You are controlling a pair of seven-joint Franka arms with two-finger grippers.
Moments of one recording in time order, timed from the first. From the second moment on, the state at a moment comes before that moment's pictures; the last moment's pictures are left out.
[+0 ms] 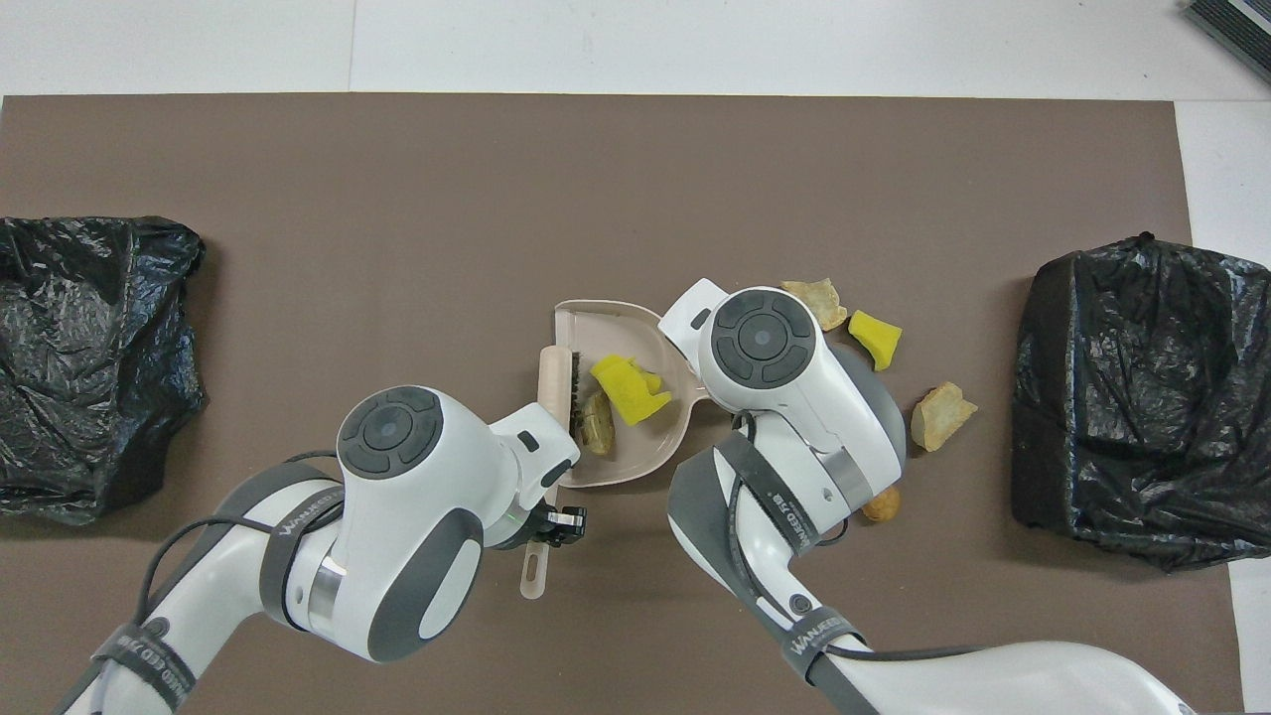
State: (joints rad) left arm -0.54 -0.02 -0.08 -2.20 -0.34 1.99 -0.32; right arm 0.45 0.28 0.05 -1.88 -0.16 2.12 -0.99
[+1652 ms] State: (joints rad) left arm -0.74 -0.15 -0.10 -2.38 -0.23 2.12 -0.74; right arm -0.15 0.17 0.03 -1.68 -0.02 1.83 -1.49
